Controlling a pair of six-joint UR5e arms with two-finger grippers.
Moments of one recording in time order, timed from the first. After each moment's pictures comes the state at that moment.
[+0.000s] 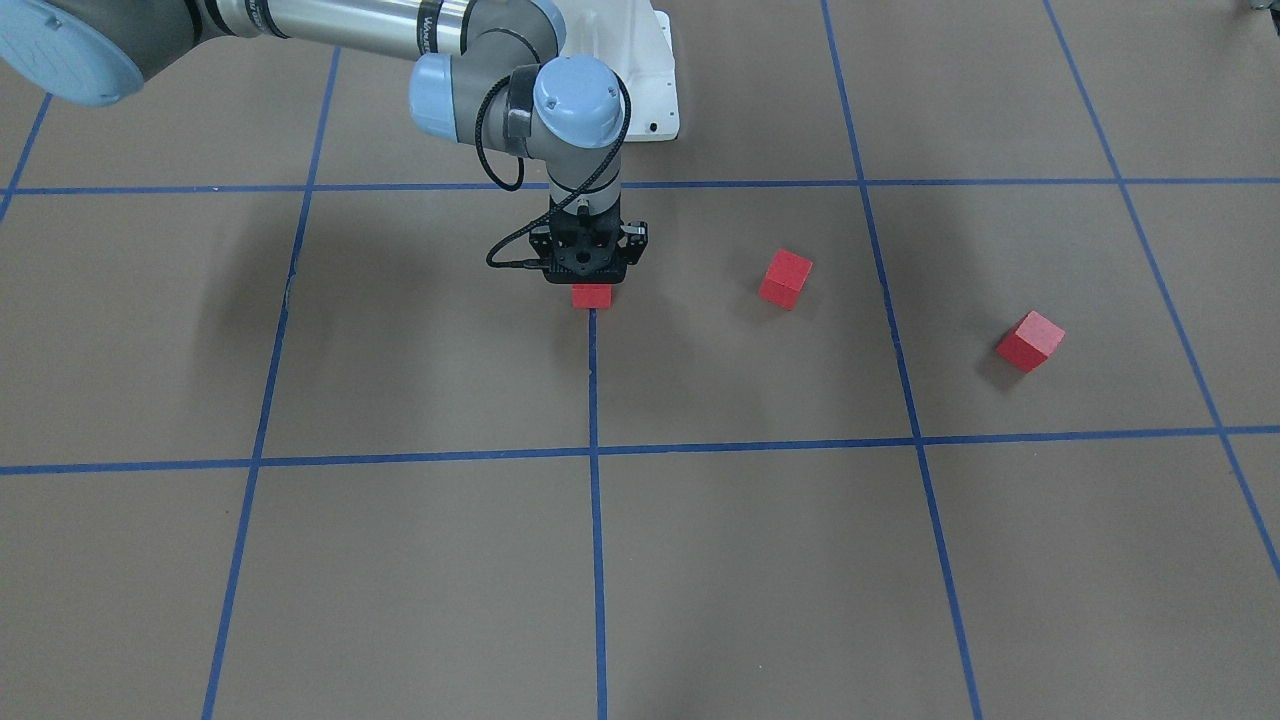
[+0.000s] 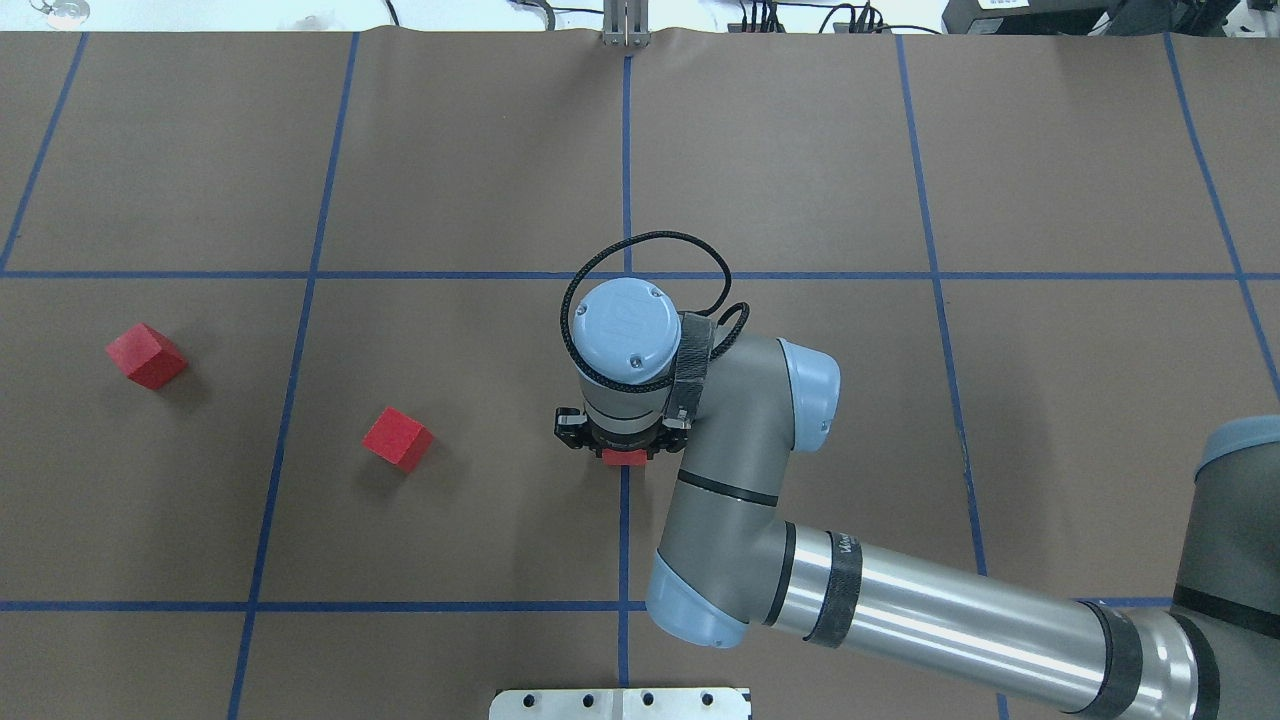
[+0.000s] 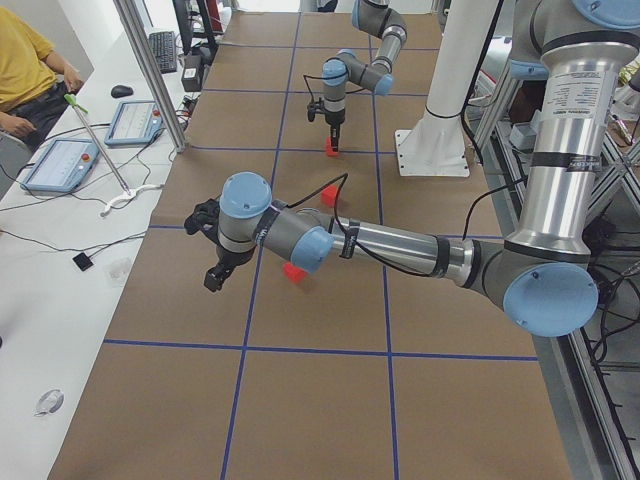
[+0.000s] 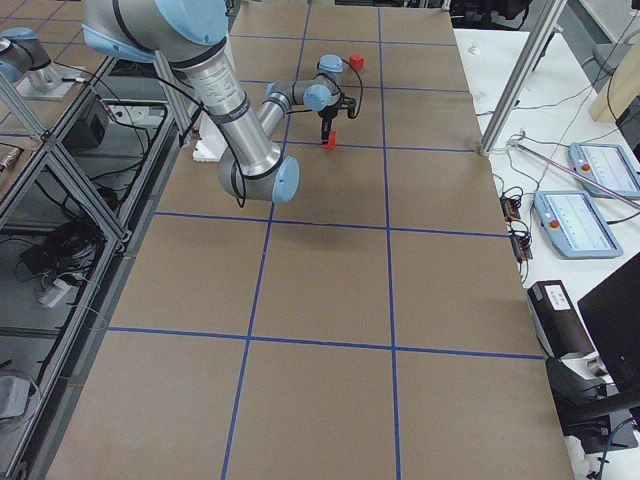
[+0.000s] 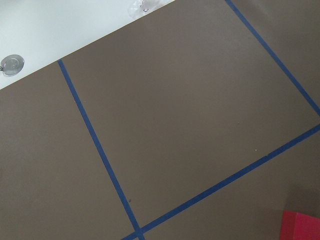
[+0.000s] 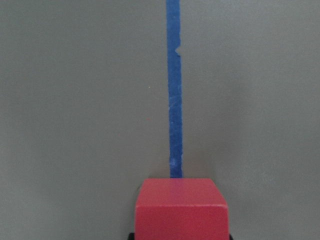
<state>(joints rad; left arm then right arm) -1.53 -1.67 -1.65 -1.91 -2.37 0.12 0.40 -0.76 1.50 -1.57 1.88 1.32</state>
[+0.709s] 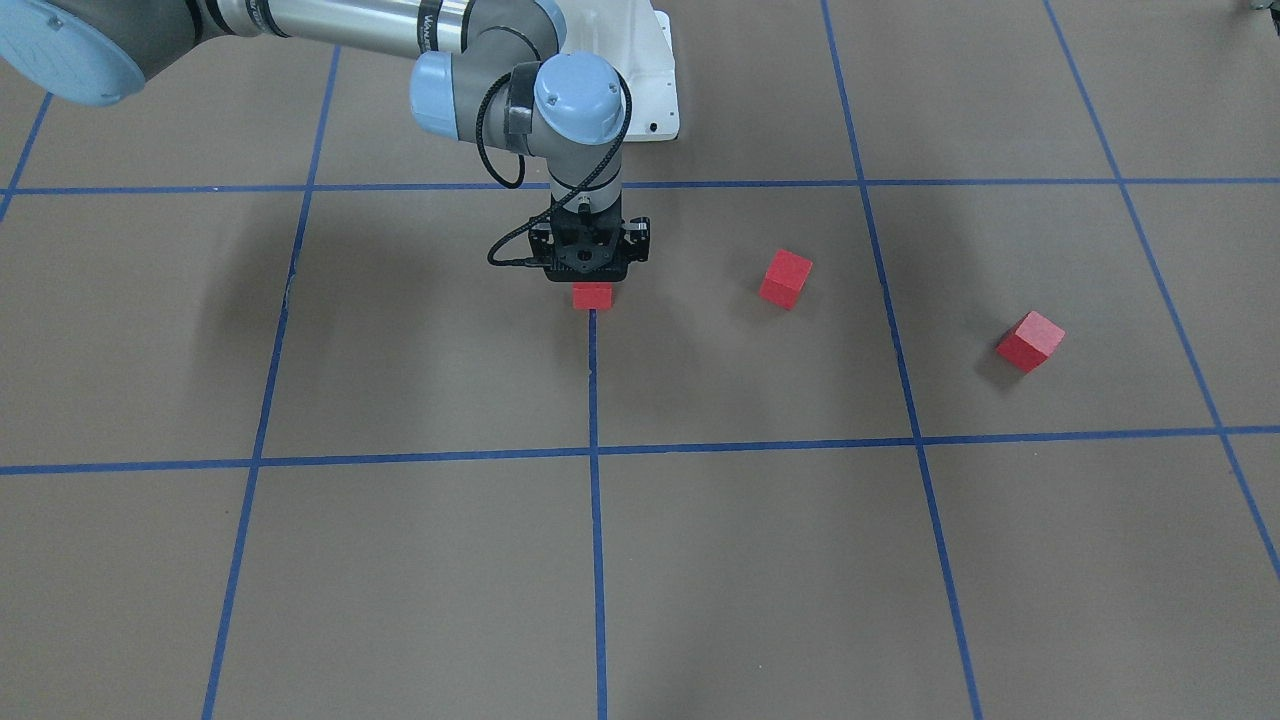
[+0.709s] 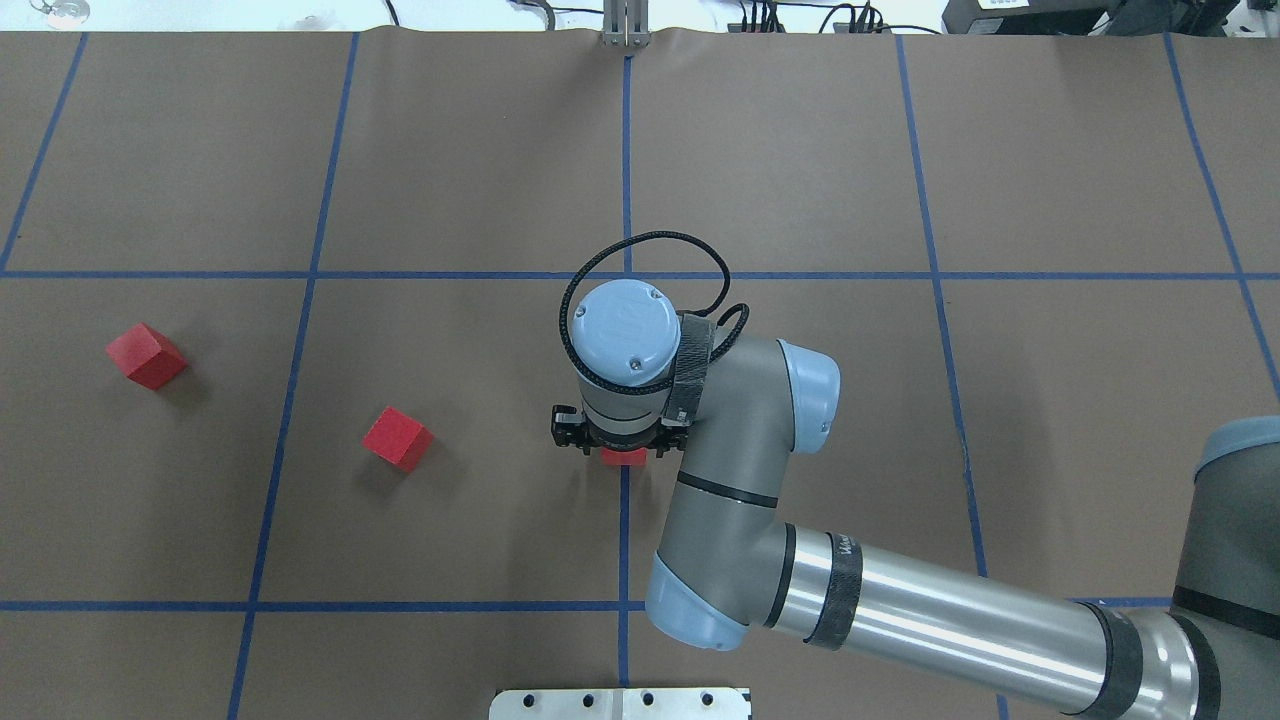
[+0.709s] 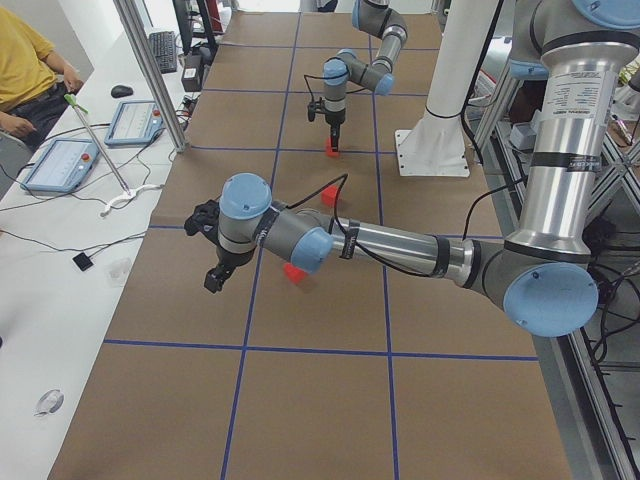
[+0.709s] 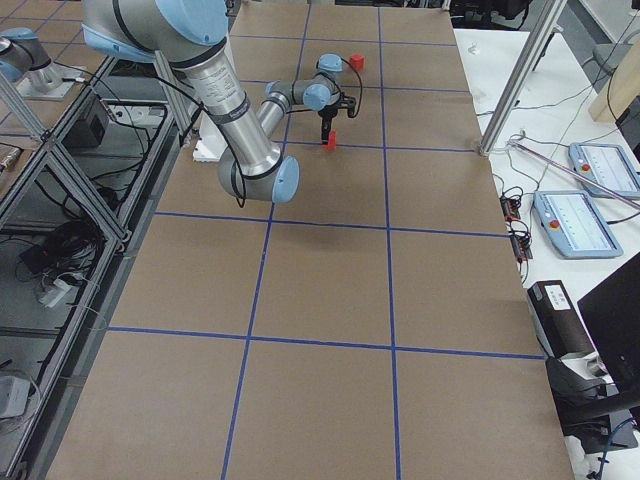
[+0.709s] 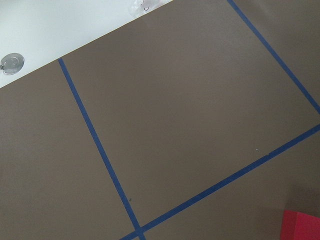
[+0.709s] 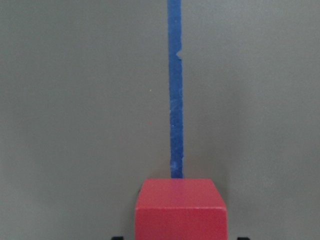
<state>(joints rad) -1.53 -1.67 -1.65 -1.91 -2.37 0.12 0.40 -0.76 1.51 -1.57 1.88 1.32</state>
